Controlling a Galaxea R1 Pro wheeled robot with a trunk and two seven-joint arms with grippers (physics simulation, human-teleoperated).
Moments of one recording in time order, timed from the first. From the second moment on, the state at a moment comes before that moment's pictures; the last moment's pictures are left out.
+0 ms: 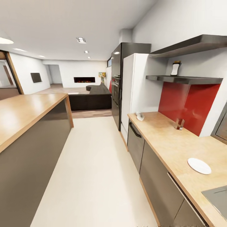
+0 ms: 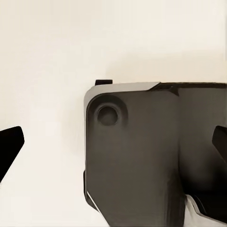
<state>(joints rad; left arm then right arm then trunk) -0.01 -0.01 0.00 -0.19 0.00 -0.11 0.01 0.00 0.03 -0.02 -0.08 -0.12 -0.02 0.17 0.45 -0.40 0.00</state>
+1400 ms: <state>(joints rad) 0.00 -0.01 0.00 -0.19 0.00 -0.10 0.00 0.00 0.04 -0.01 -0.08 -0.12 -0.02 0.17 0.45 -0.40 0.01</state>
